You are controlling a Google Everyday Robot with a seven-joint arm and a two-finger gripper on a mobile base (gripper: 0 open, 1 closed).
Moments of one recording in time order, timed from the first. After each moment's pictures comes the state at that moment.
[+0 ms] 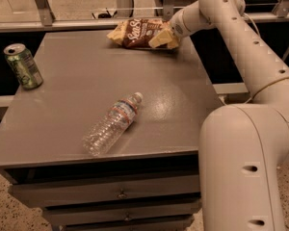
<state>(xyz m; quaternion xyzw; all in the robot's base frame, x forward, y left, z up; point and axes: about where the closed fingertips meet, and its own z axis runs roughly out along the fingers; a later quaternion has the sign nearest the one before) 0.872 -0.102 0.875 -0.42 0.78 0.09 0.45</state>
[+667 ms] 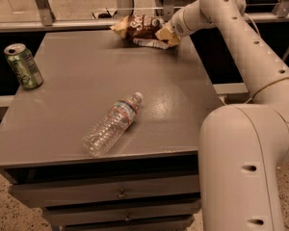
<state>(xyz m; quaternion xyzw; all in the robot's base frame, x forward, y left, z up) 0.875 -0.103 0.877 -0.42 0.78 0.09 0.46</state>
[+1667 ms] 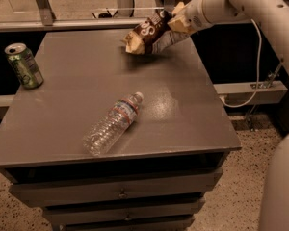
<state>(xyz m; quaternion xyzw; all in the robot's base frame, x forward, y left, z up) 0.794 -0.121 0.947 -0.47 0.73 0.06 0.50</state>
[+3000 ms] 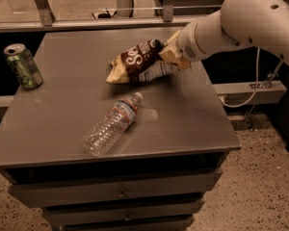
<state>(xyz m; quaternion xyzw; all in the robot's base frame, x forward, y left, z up) 0.658 -0.084 0.916 -0.45 0.77 0.07 0.44</state>
